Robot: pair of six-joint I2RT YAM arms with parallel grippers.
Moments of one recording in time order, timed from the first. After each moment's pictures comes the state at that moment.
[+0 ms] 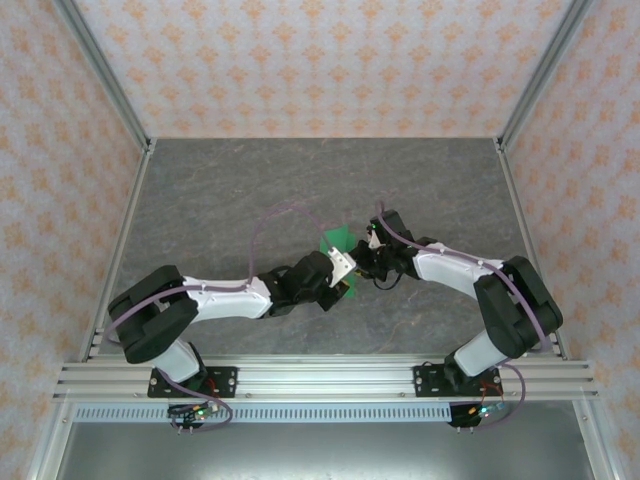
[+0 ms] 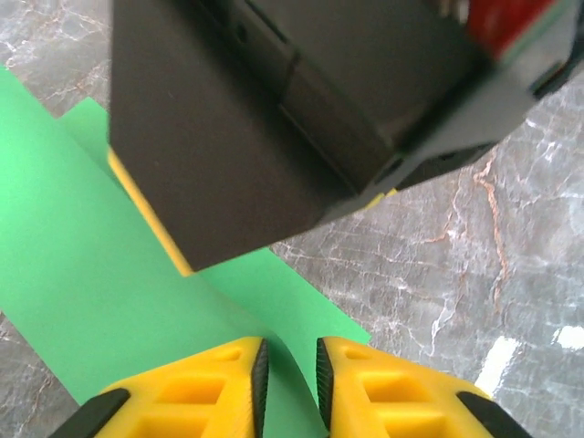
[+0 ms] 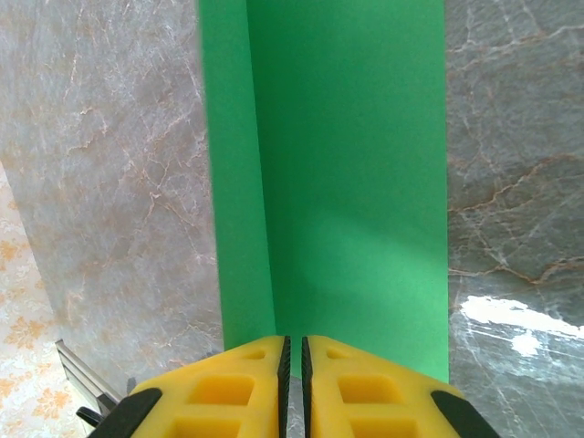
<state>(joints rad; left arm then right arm) -0.93 1.58 0.74 0.13 -0.06 -0.07 0.53 1.53 0.78 -0.21 -0.44 0.91</state>
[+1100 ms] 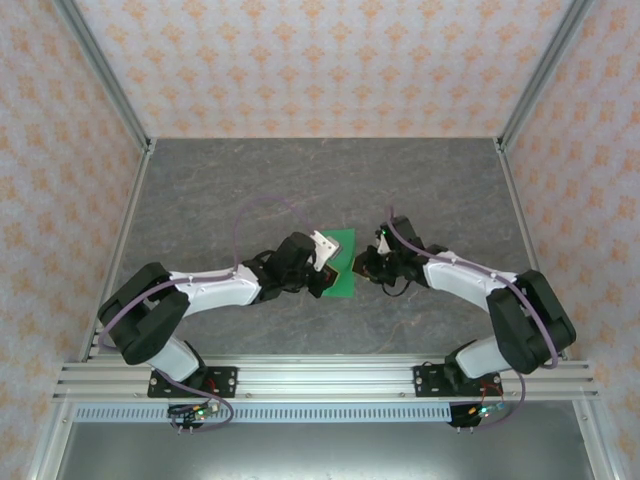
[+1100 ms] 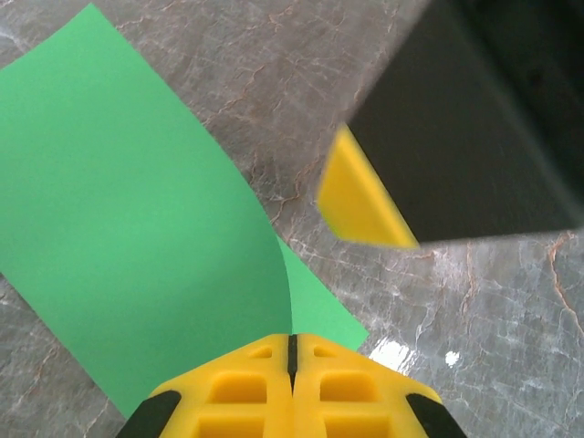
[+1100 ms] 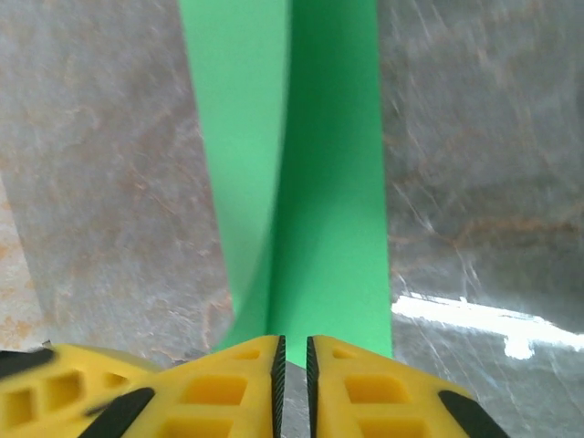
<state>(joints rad) -0.76 1.55 0.74 0.09 0.21 -0.20 0.52 1.44 0.68 -0.20 -0.44 0.89</state>
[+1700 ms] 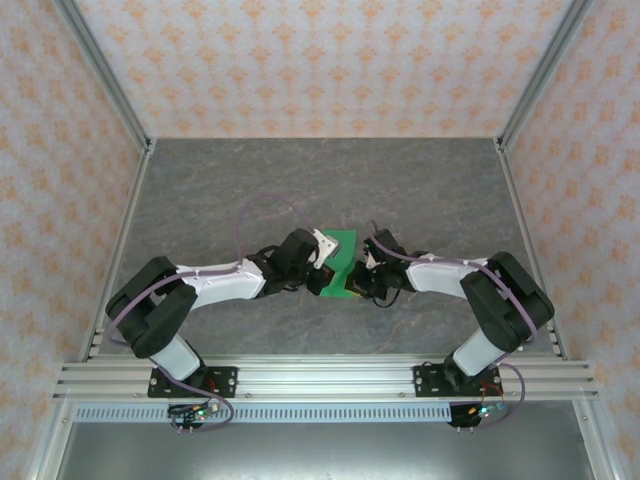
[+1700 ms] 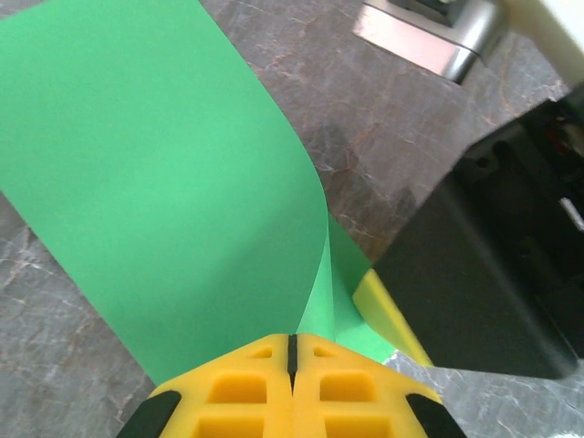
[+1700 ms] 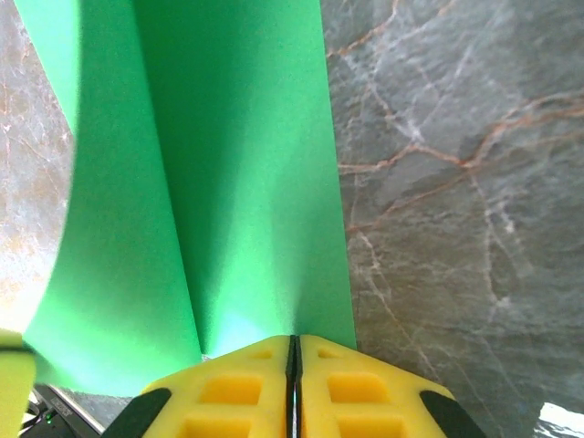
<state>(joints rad) -0.74 1.61 0.80 -0.01 0.17 -0.21 0.60 1.58 0.67 -0.17 -0.43 0.92</state>
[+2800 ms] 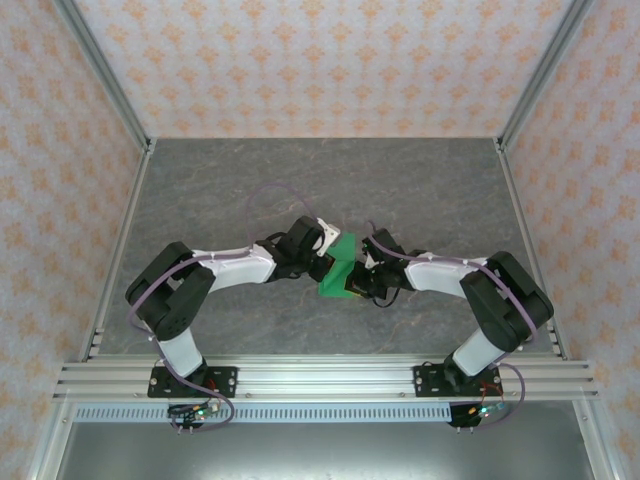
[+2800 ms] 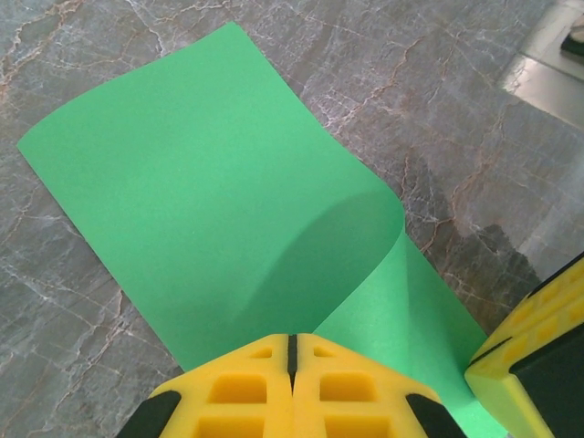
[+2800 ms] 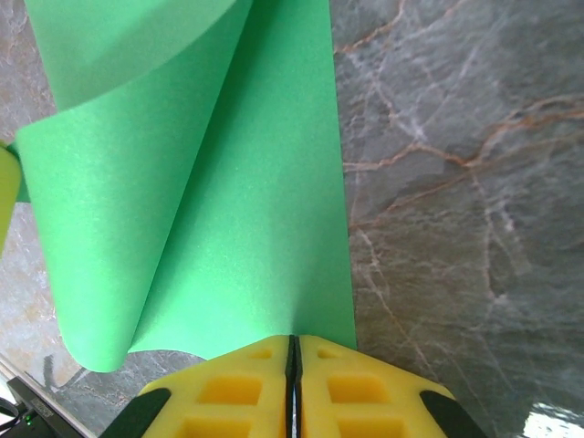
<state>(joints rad) -0.69 1.74 0.93 -0.08 0.12 -0.15 0.61 1.58 0.69 -0.21 -0.41 0.90</state>
